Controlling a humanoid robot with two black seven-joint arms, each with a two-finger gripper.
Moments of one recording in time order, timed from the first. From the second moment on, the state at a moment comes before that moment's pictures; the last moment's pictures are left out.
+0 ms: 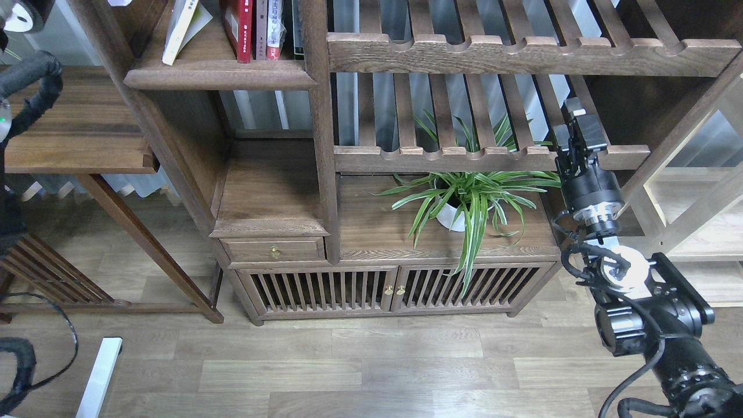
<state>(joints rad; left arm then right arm) -0.73 0.30 -1.49 -1.71 0.89 0.25 0.49 0.41 -0.21 1.32 0.79 0.27 0.58 0.05</state>
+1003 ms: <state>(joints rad) -1.00 0.31 -1.34 -1.30 0.85 0.20 0.40 0.40 -0.20 1.32 0.78 0.28 0.58 0.06</state>
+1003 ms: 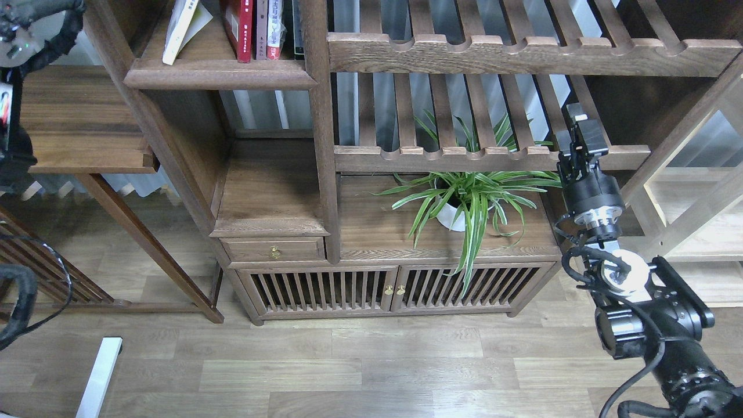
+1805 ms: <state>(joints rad) -1.24 0.31 -1.08 -0.92 0.69 0.18 0.21 0.41 -0.20 1.34 0.78 0.28 0.58 0.06</state>
